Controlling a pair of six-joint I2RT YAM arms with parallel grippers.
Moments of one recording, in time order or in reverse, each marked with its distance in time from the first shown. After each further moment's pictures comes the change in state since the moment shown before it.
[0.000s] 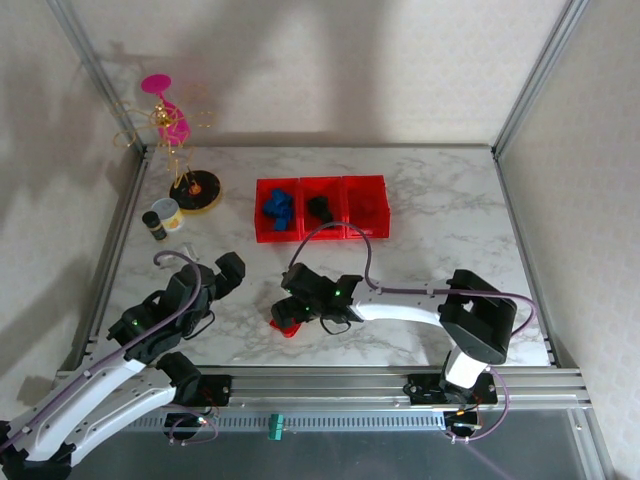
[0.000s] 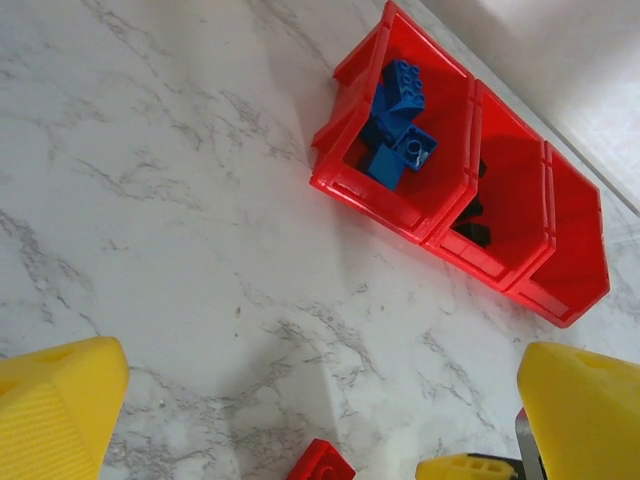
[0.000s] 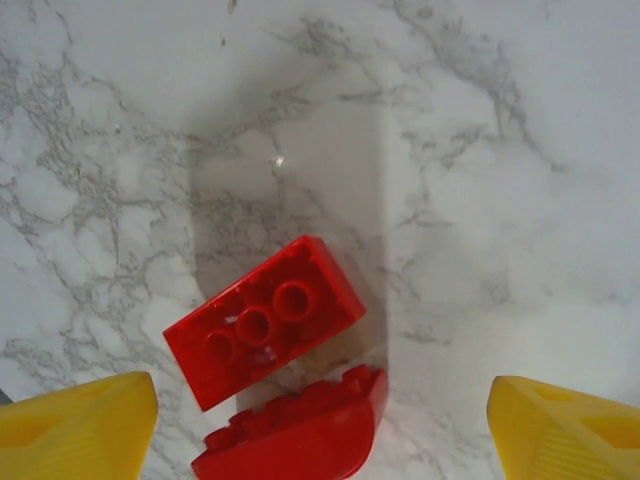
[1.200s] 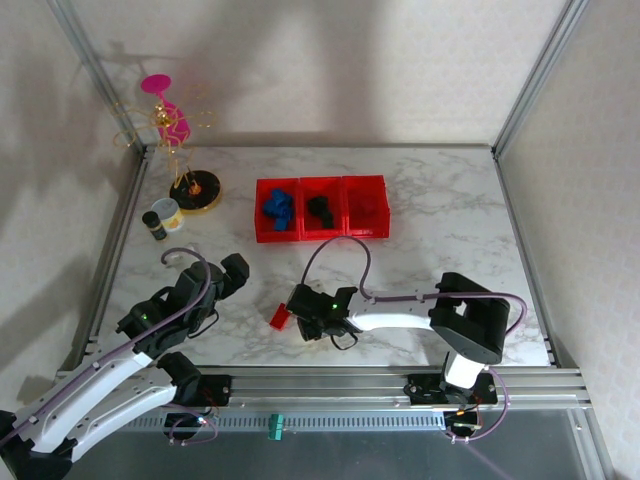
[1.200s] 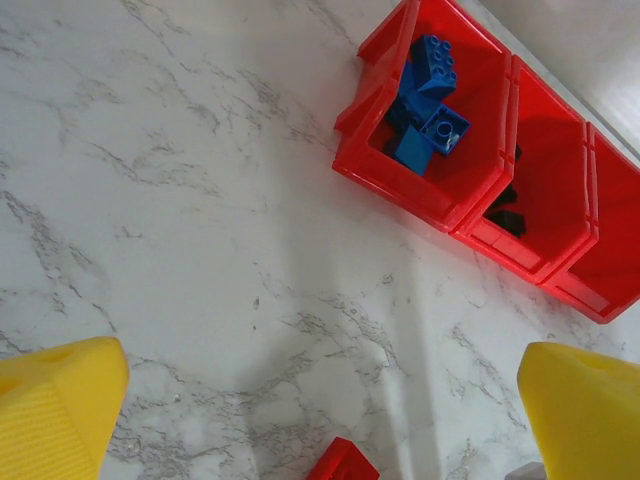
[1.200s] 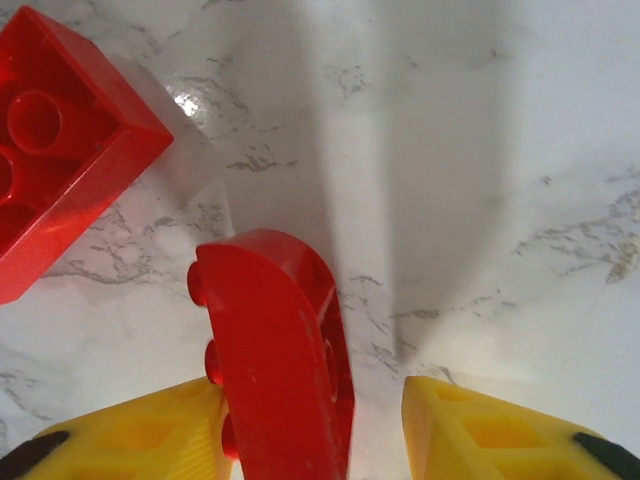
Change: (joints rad) left arm 0.000 0.053 -0.010 0.013 0.001 -0.001; right arm 0.046 0.034 -0.060 -0.138 0.095 0.121
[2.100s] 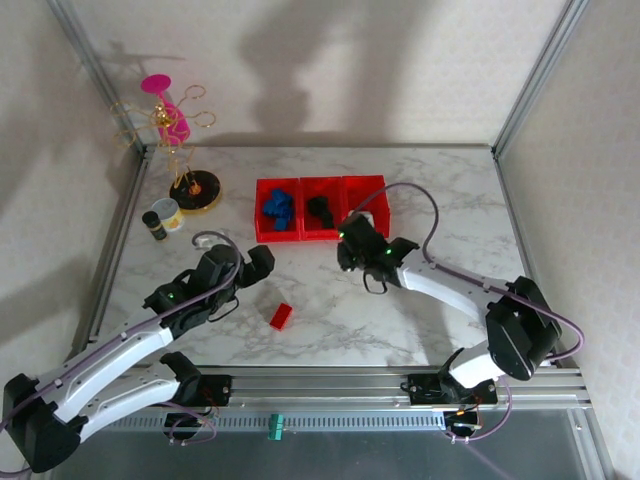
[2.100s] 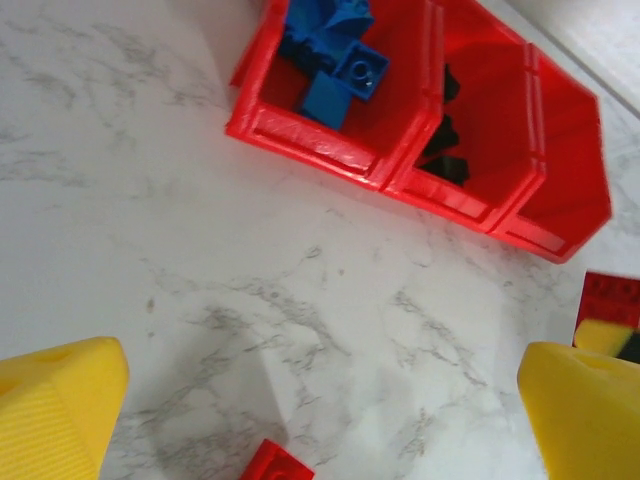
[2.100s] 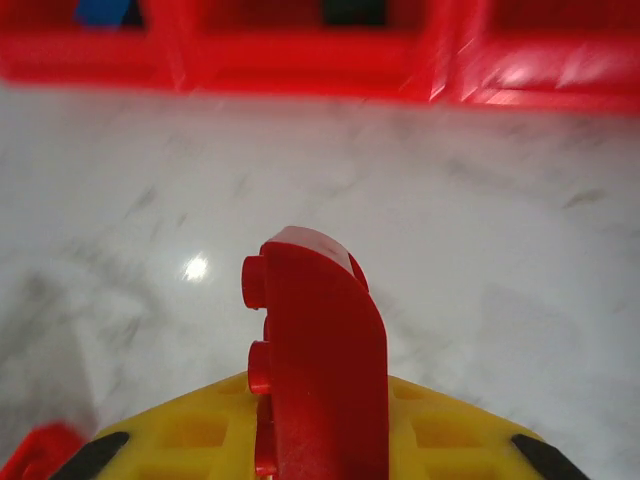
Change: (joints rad) left arm -0.003 0.229 0.037 0.237 0.155 0.108; right arm -0.459 -0.244 0.047 0.024 0.093 -0.199
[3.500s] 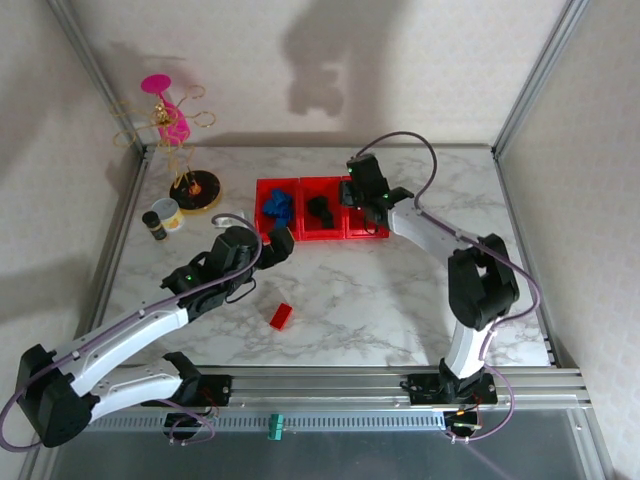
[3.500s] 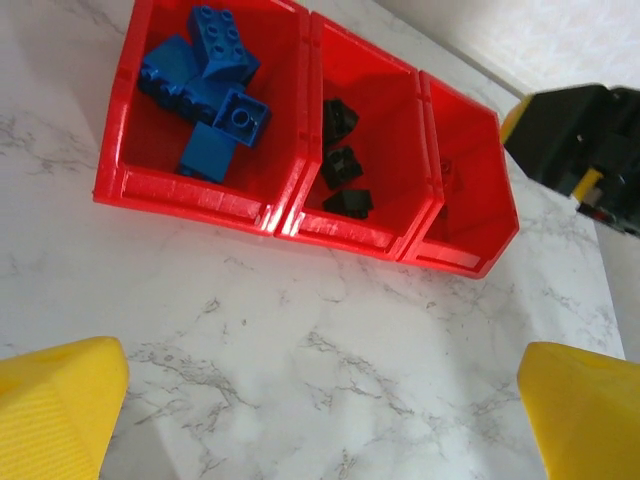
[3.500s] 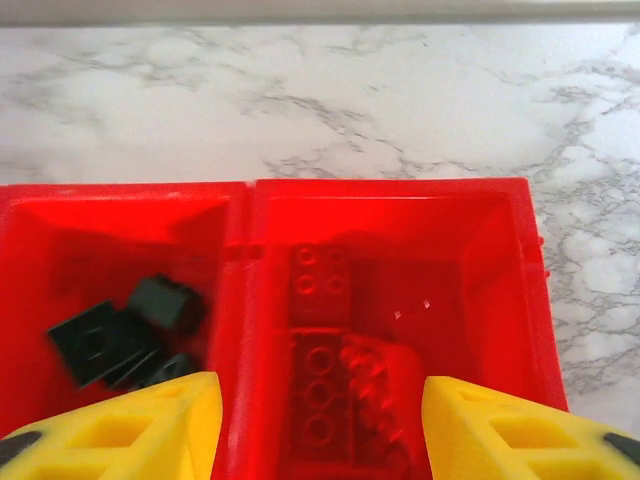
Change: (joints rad) left arm -0.034 0.153 0.117 0.140 0.002 0.074; right arm -0.201 0.312 0.377 0.131 0.018 -0.237
